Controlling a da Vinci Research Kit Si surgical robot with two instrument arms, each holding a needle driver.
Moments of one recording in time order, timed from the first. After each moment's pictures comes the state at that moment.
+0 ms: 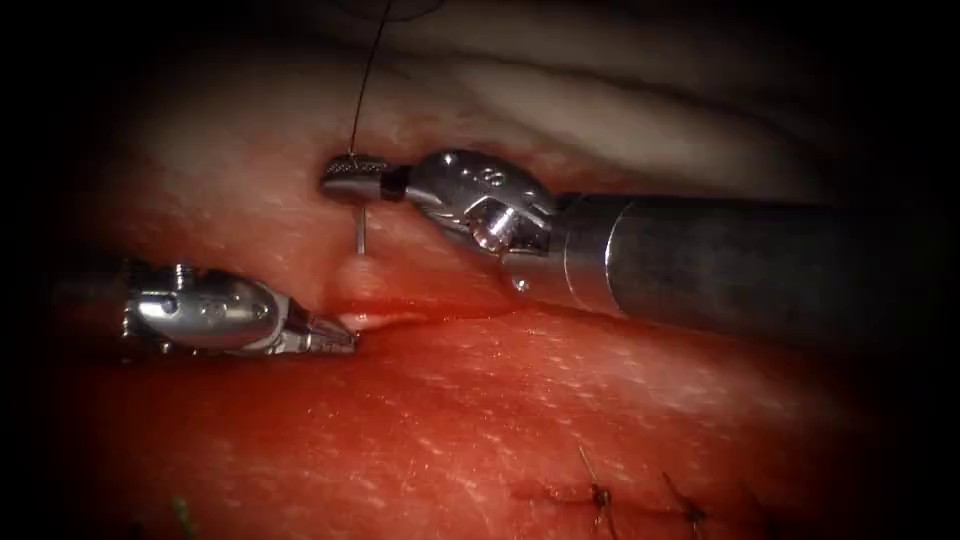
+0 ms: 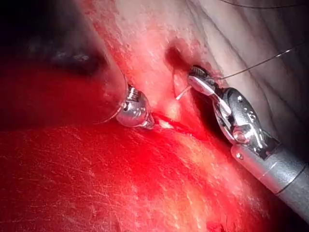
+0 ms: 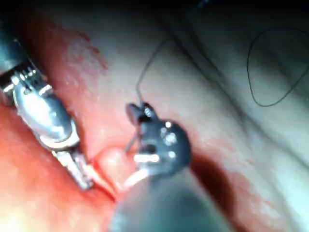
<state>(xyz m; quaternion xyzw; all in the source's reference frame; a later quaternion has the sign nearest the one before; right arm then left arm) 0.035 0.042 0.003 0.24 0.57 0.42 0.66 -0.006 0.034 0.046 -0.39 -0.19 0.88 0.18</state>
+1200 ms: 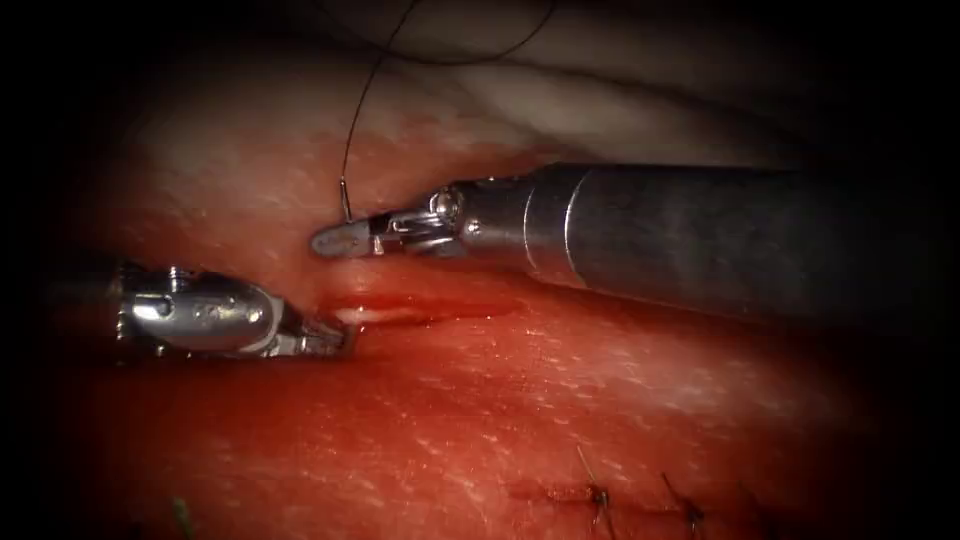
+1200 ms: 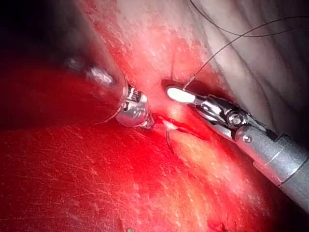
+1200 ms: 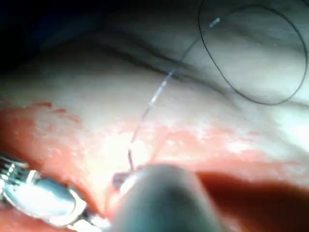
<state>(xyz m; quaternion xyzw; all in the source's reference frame) 0.038 0.035 0.003 0.55 0.39 0.57 0.46 -0.006 0.035 0.045 -0.39 -0.19 0.88 0.18</state>
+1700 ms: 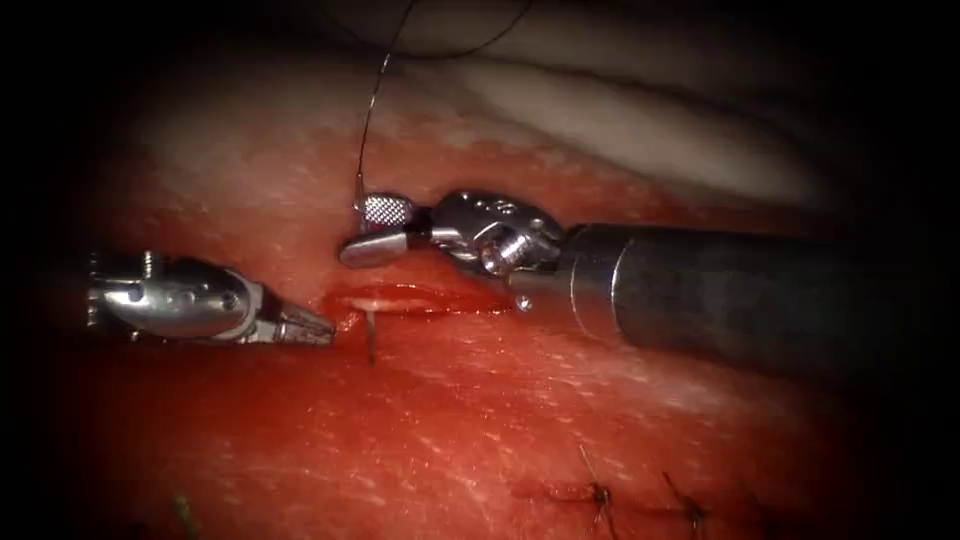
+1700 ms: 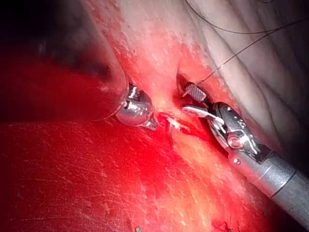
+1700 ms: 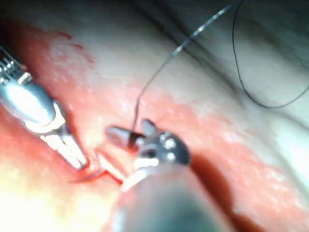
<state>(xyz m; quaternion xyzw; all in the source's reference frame) 0.032 0.039 0.005 0.22 0.55 0.45 0.67 -0.006 0.036 0.043 -0.44 -0.14 0.88 0.11</state>
